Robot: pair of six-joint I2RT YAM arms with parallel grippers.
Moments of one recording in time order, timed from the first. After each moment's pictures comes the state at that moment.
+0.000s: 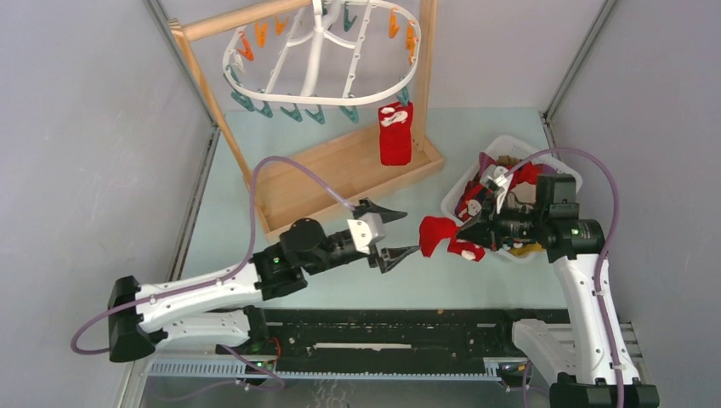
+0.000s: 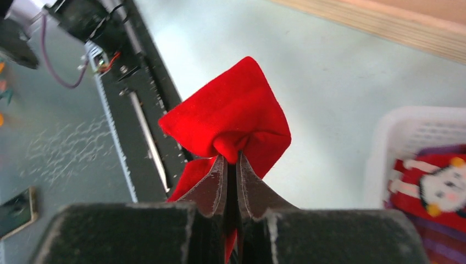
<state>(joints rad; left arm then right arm) -1.17 0.98 0.78 0.31 0.08 0.11 -0.02 0.88 1.03 -0.96 -1.02 -0.44</state>
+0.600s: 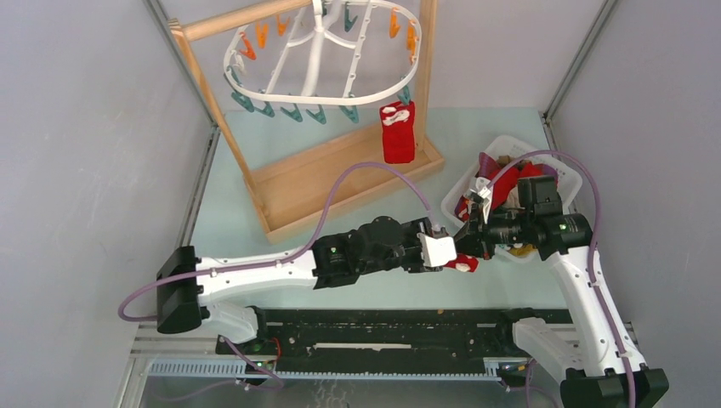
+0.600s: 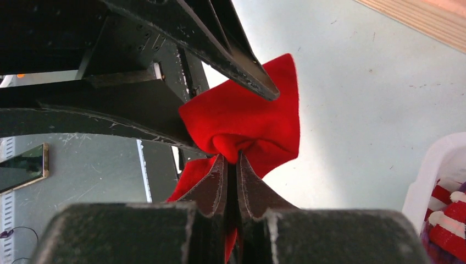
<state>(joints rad) -1.28 1.38 1.08 0.03 -0.06 0.42 0.14 0.91 1.00 -1.03 -1.06 -0.56</state>
